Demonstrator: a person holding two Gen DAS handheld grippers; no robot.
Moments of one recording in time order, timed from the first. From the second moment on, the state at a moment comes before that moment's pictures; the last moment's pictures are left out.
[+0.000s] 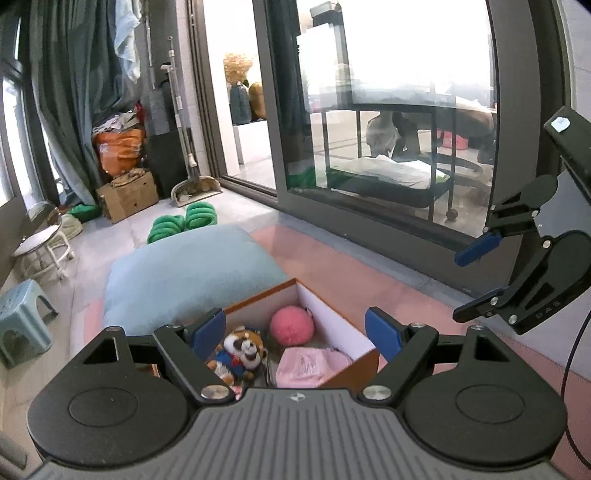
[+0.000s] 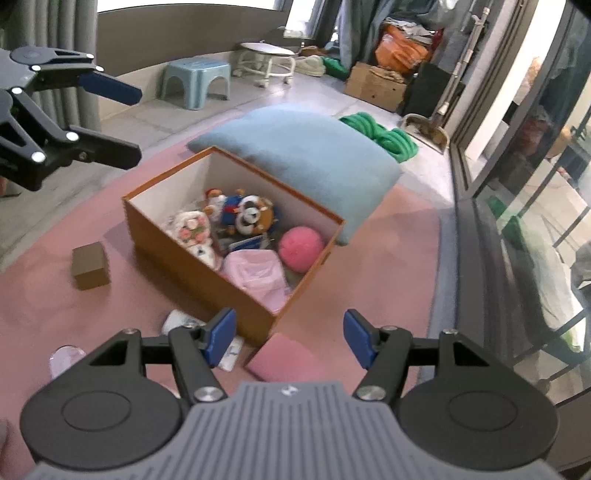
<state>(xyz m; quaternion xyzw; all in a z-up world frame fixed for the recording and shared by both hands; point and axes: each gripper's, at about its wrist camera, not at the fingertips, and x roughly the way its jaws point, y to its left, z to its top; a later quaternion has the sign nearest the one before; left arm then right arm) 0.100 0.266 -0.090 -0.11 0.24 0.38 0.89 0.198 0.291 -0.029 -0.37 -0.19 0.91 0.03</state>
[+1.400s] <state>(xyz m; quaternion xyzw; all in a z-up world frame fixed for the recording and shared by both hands) 0.076 0.164 -0.267 -0.31 0.35 0.35 0.81 0.220 0.267 -0.161 -0.49 -0.17 0.85 -0.04</state>
